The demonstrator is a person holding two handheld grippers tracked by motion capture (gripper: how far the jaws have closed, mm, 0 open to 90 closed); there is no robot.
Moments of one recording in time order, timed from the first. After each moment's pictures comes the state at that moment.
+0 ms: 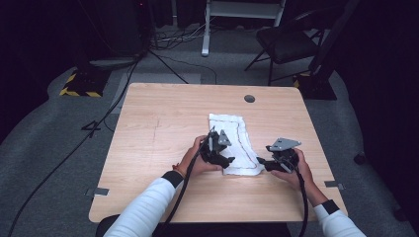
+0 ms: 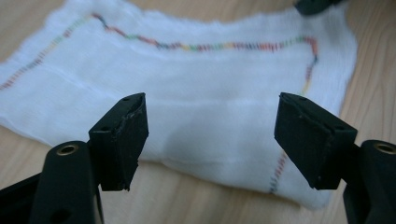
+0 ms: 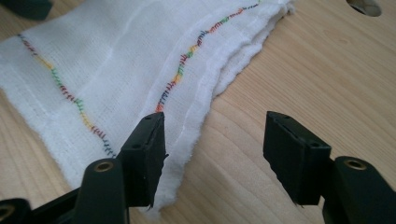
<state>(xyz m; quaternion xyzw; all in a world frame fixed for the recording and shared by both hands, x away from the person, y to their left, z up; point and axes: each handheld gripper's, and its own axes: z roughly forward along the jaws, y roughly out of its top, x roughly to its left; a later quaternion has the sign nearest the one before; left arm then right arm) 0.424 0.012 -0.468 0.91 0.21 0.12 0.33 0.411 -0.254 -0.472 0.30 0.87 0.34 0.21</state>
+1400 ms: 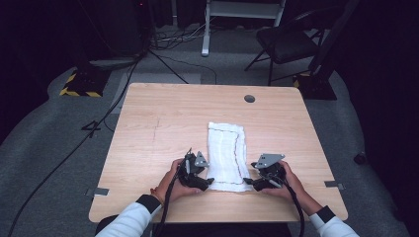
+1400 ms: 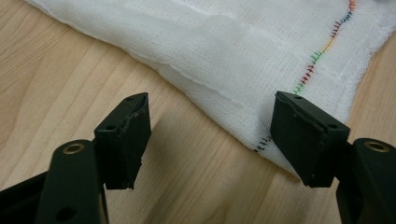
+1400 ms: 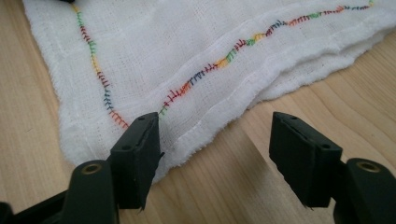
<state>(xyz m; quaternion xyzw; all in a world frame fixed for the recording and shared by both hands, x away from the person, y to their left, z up) 0.367 0.077 -0.490 0.90 0.28 0.09 0.32 0.374 -0.215 -0.487 0.22 0.91 0.33 0.13</state>
